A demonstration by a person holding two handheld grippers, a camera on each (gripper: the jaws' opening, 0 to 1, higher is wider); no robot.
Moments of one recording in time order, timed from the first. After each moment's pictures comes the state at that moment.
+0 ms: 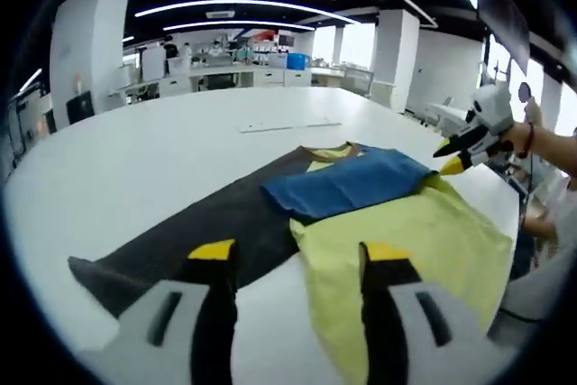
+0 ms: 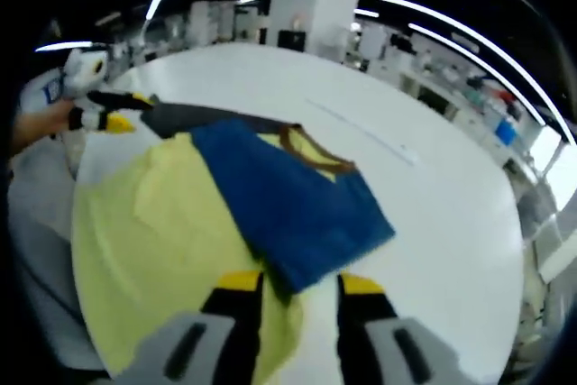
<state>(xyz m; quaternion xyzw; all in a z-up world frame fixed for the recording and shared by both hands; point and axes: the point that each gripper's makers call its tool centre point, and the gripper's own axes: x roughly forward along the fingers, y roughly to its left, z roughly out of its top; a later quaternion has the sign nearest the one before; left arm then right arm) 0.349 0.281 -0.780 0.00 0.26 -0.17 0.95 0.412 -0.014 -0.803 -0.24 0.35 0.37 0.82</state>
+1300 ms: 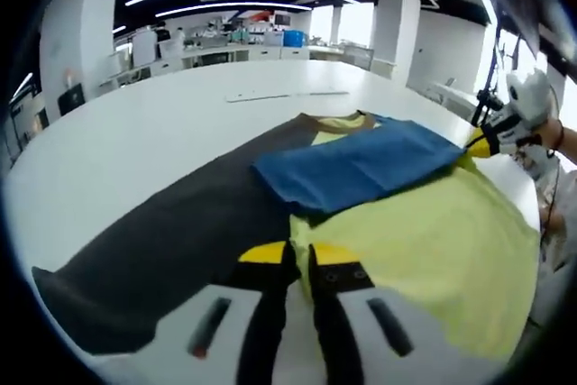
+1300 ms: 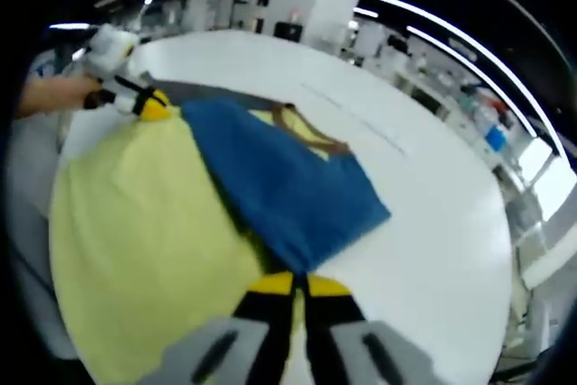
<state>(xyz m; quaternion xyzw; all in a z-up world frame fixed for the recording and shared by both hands) 0.392 0.268 -0.842 0.01 0.31 -0.17 0.94 0.419 -0.029 -0.823 -0.28 0.34 0.35 0.83</state>
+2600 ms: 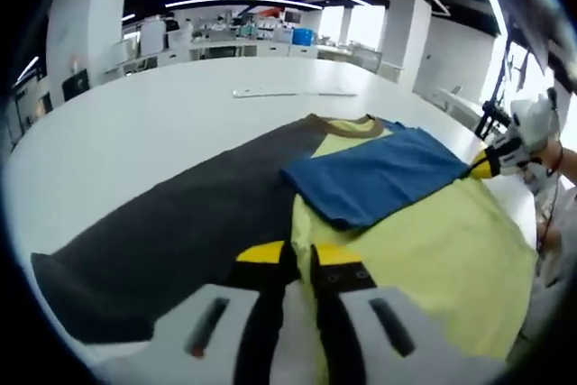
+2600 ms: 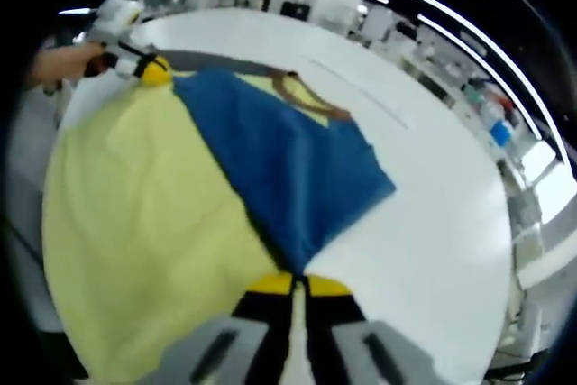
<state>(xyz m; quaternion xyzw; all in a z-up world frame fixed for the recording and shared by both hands) 0.394 0.267 -0.837 -0.01 0.32 -0.17 0.93 0.415 -0.058 -0.844 -0.30 0.38 0.34 0.81</state>
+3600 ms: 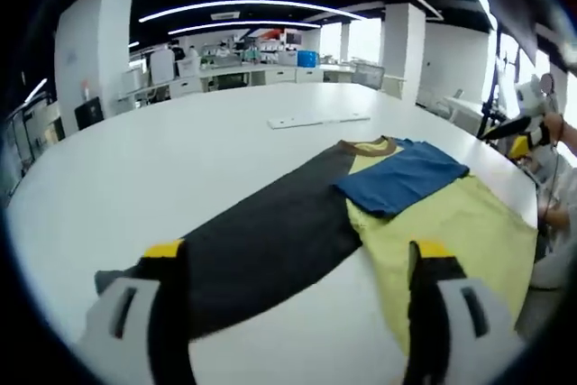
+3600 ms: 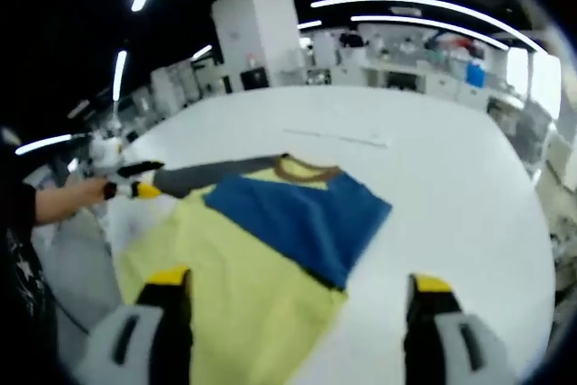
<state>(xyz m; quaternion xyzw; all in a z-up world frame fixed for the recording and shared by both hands) 0.355 0.354 -0.792 0.03 0.27 -0.14 0.95 0.373 -0.039 -0.756 -0.05 0.35 0.35 0.86</state>
